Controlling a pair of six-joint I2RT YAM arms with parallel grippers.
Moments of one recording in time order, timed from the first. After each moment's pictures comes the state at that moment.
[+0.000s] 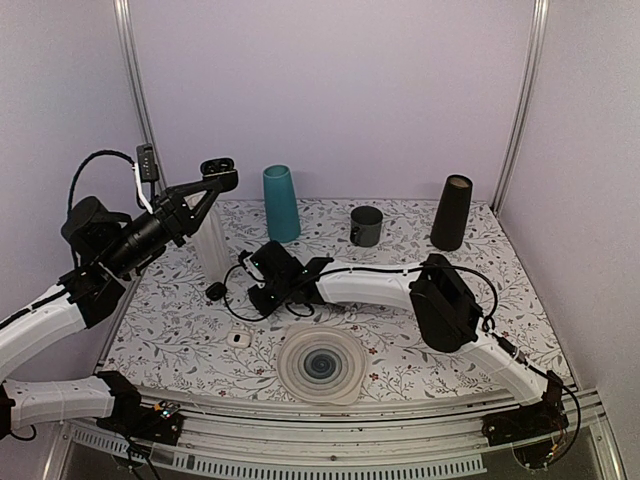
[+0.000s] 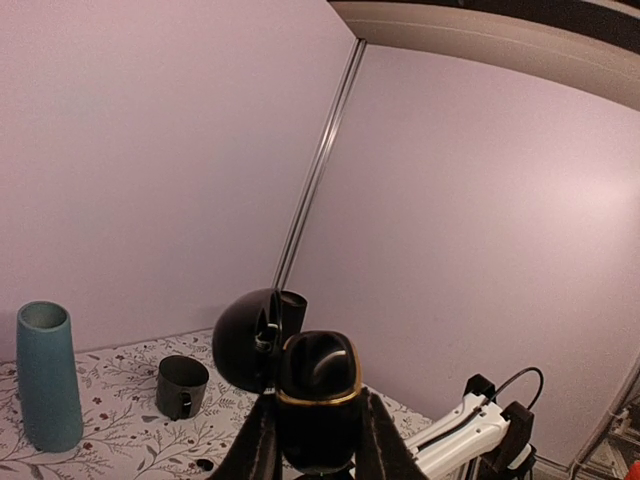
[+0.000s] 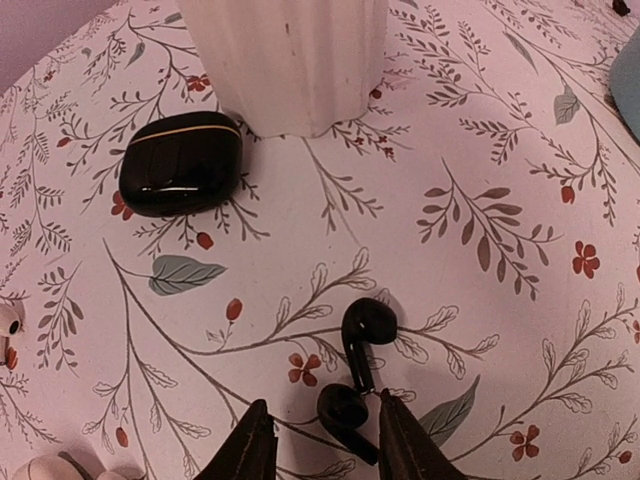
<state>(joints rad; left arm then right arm) -0.55 0.86 0.68 0.49 0.33 -0.46 1.06 2.65 2.26 -0.36 0.11 0.17</state>
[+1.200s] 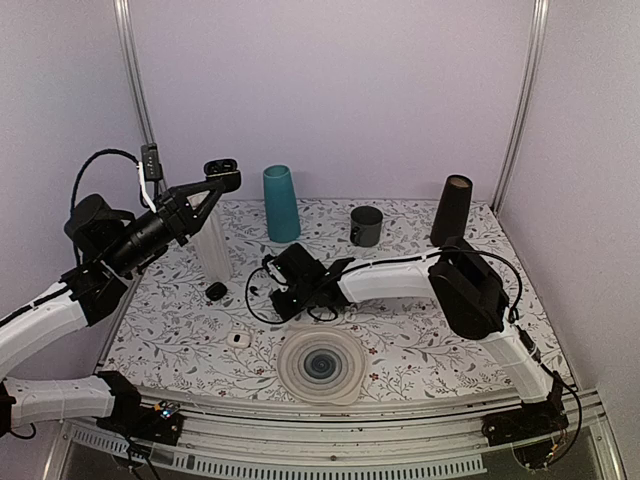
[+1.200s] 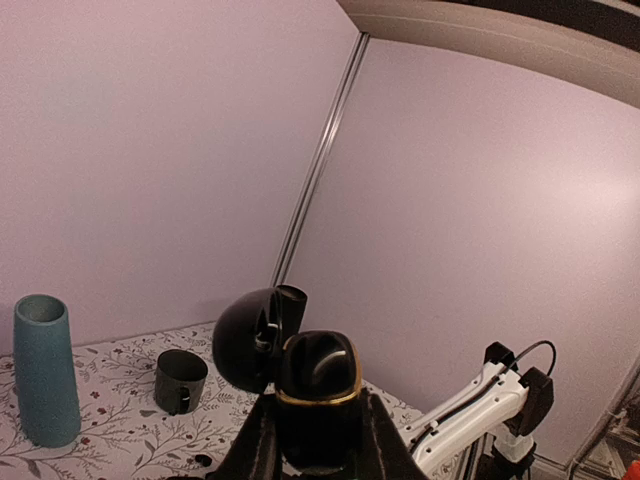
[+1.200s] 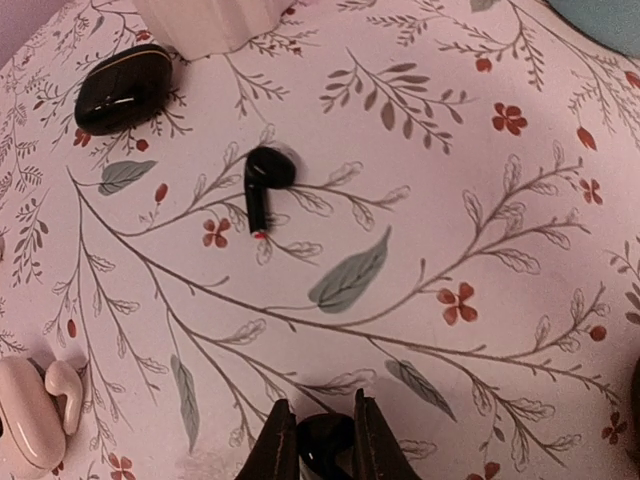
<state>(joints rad) -0.55 0.88 0.69 0.48 0.33 -0.46 1.03 2.47 1.90 -0.23 0.09 0.24</state>
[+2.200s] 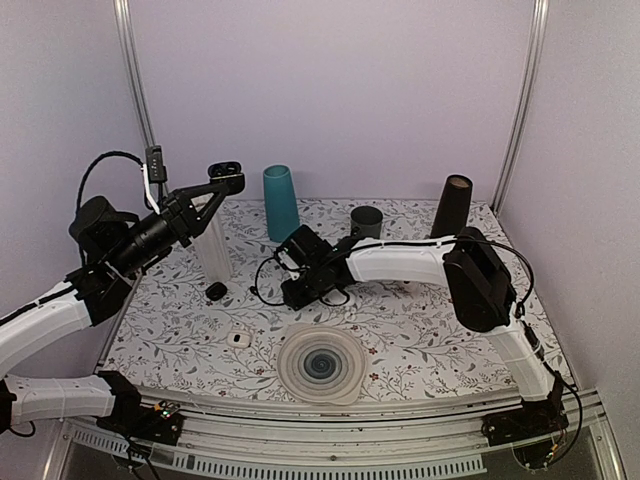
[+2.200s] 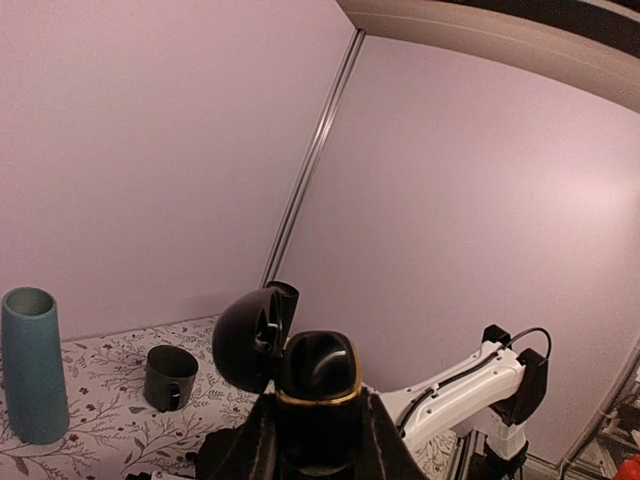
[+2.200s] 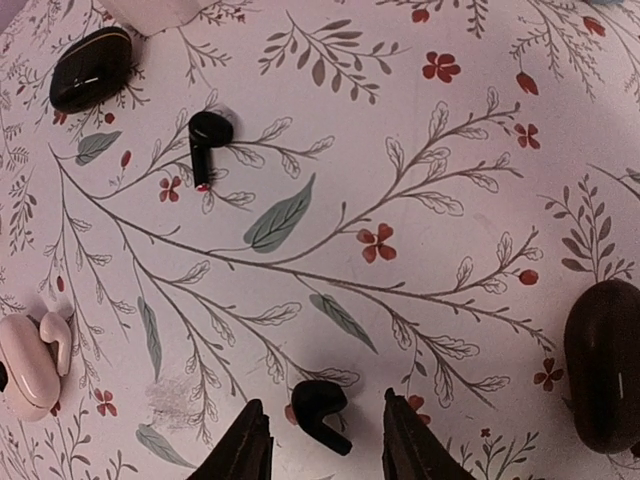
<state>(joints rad) -0.55 0.91 0.67 0.53 0.35 -0.49 0.97 2.41 1.95 -0.50 0.03 0.28</state>
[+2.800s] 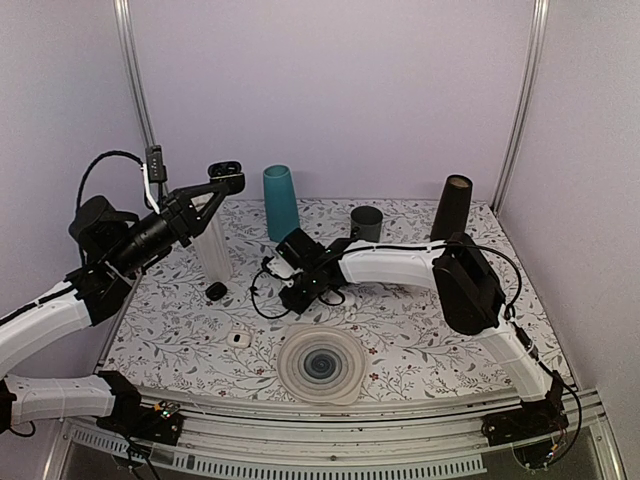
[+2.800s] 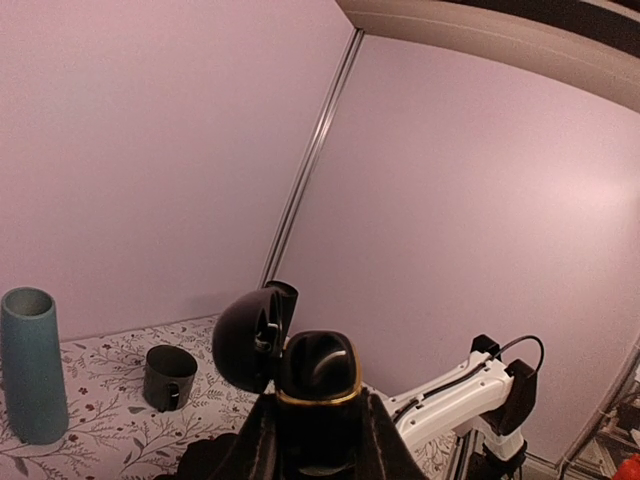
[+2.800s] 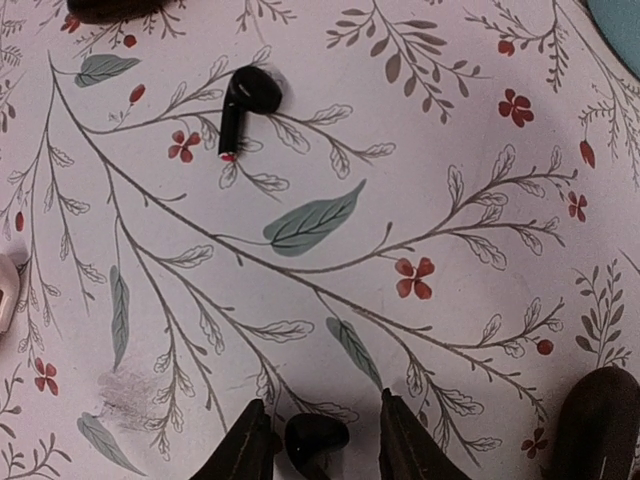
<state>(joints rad) -0.55 0.91 0.67 0.53 0.36 -0.49 0.98 2.49 2.06 -0.56 0.03 -0.03</state>
